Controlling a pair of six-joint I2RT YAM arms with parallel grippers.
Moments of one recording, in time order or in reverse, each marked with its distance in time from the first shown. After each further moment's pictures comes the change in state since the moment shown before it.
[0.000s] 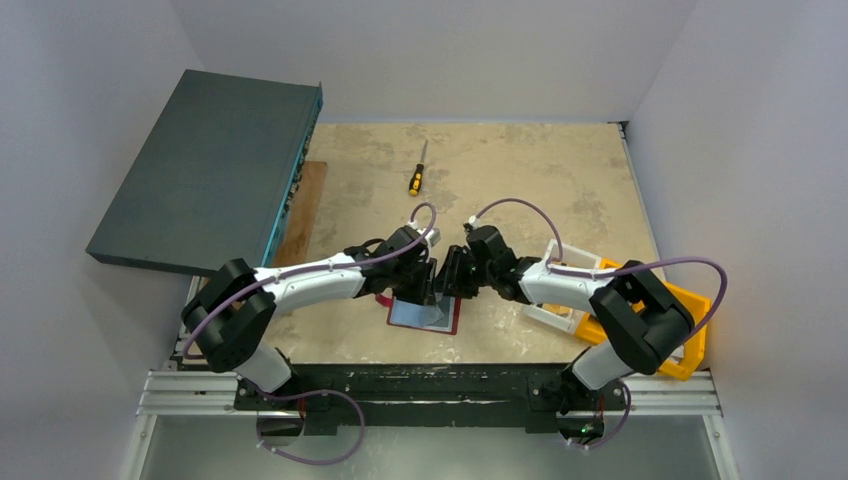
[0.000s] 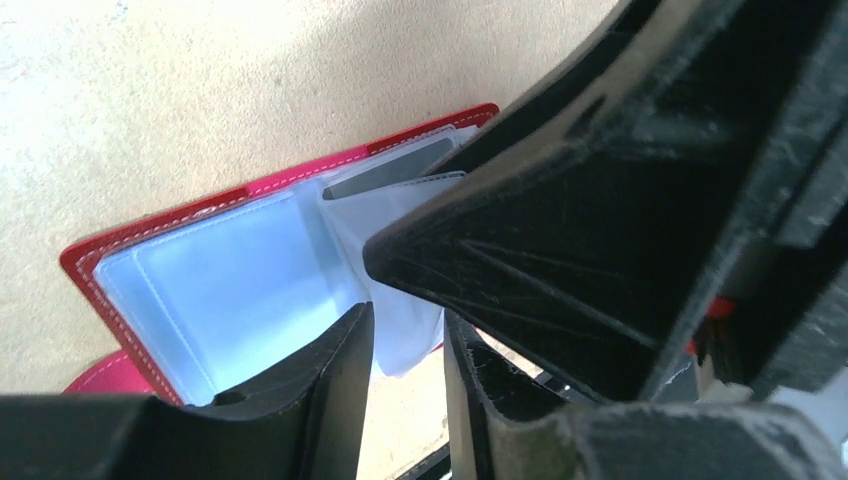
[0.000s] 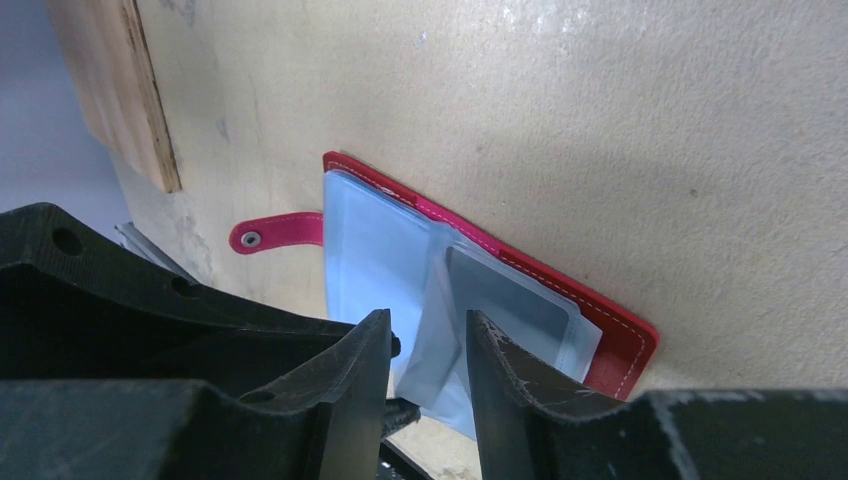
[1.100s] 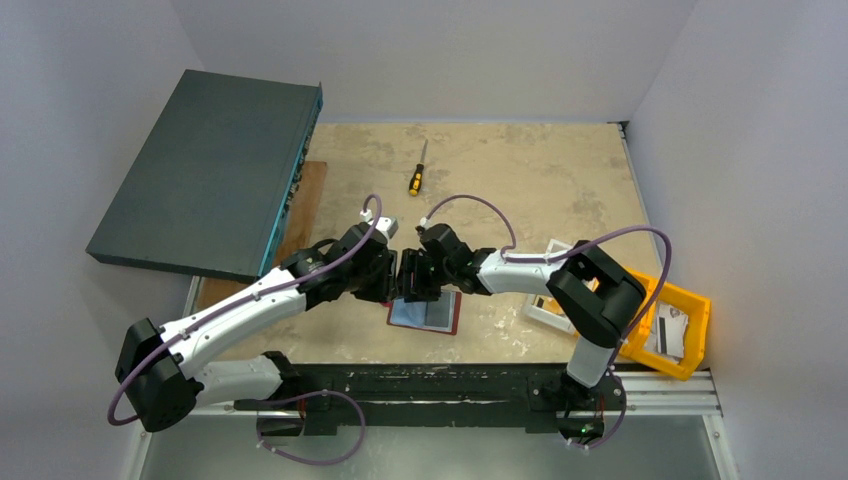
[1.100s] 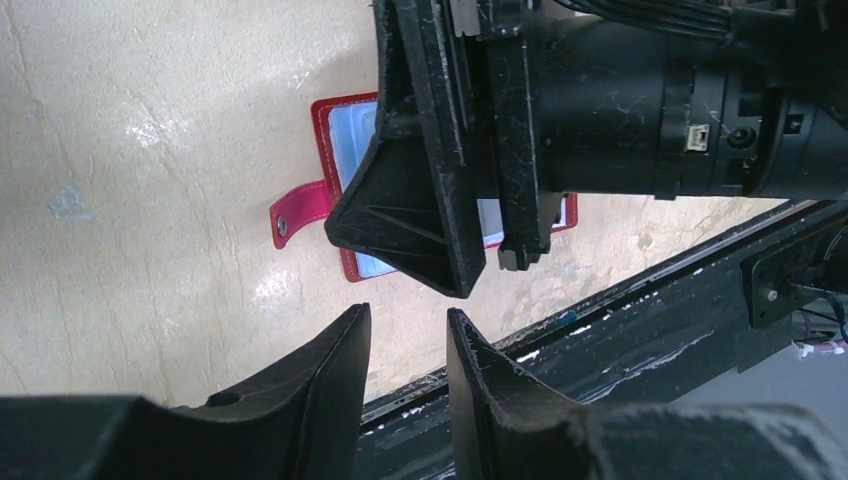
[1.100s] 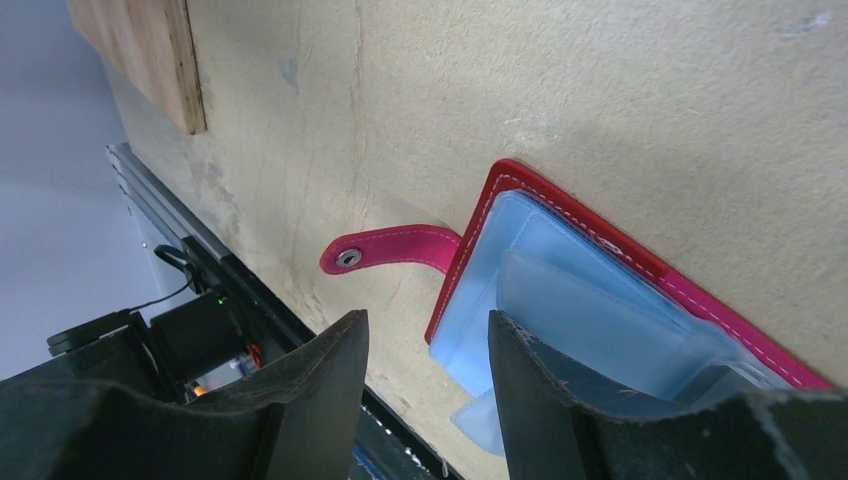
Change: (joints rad) left arm 0.039 -0.413 0.001 -0.389 -0.187 0.009; right arm 0.169 0.259 0.274 -0.036 -0.041 0.008
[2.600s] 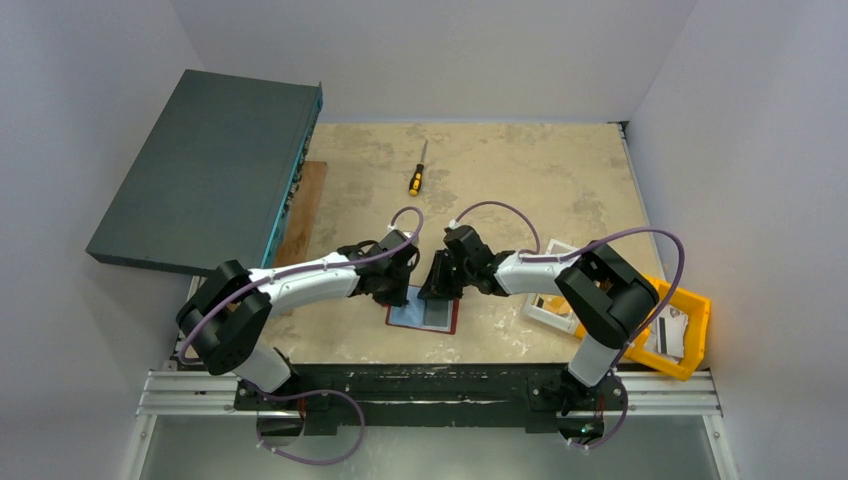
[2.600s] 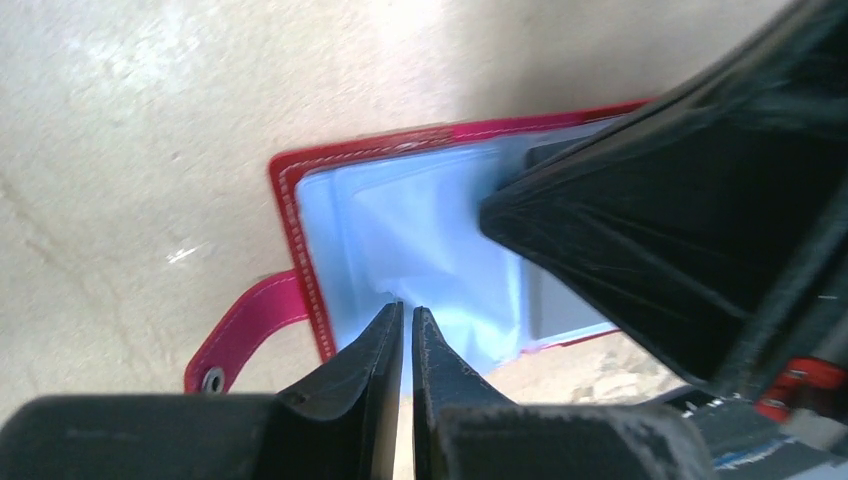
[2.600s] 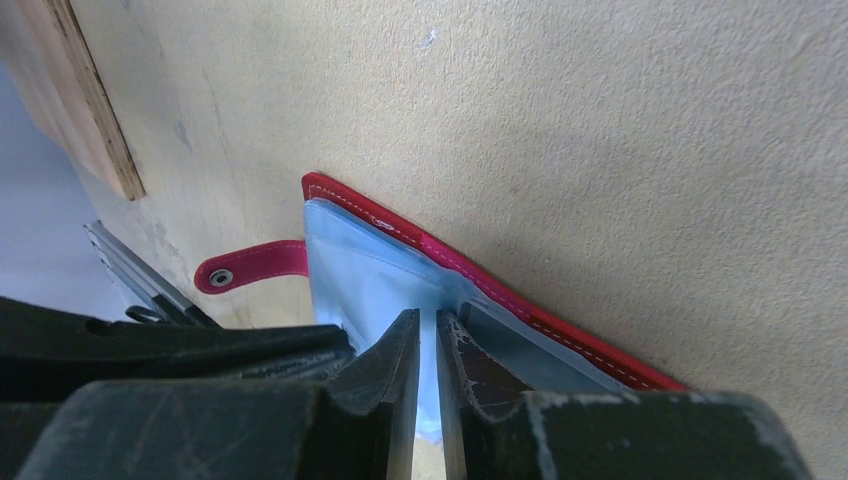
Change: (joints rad) left arm -0.002 0.384 -0.025 0.229 0.034 -0.019; right arm -0.105 -0.064 -0.146 0.018 0.039 0.030
